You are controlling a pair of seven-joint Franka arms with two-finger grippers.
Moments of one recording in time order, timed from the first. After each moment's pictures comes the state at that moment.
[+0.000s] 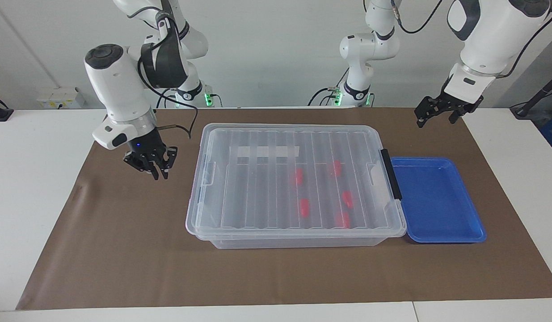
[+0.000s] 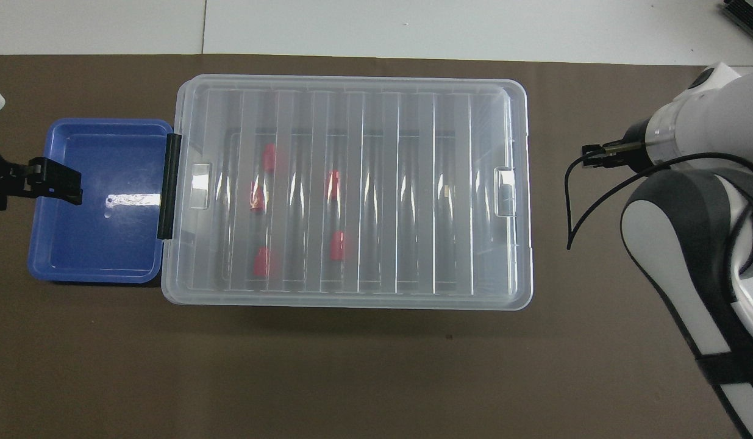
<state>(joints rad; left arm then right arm) -0.02 0.04 -0.05 -1.52 0.05 1.50 -0.09 0.10 0.09 -0.02 -1.72 0.00 1.96 0.03</state>
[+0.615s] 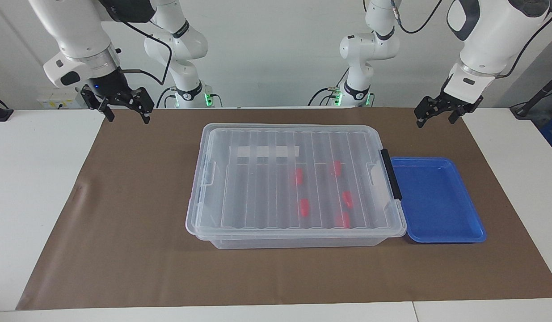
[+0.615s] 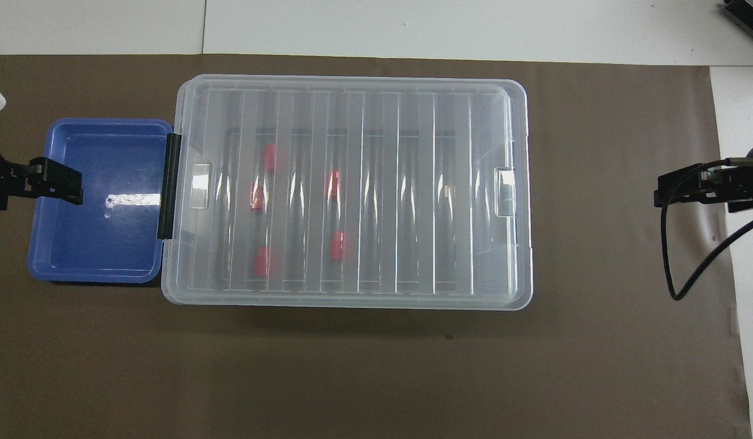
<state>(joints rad) -0.02 0.04 -0.05 -1.52 0.05 1.50 -0.09 0.04 -0.02 -0.02 -1.54 -0.02 1.49 0.12</state>
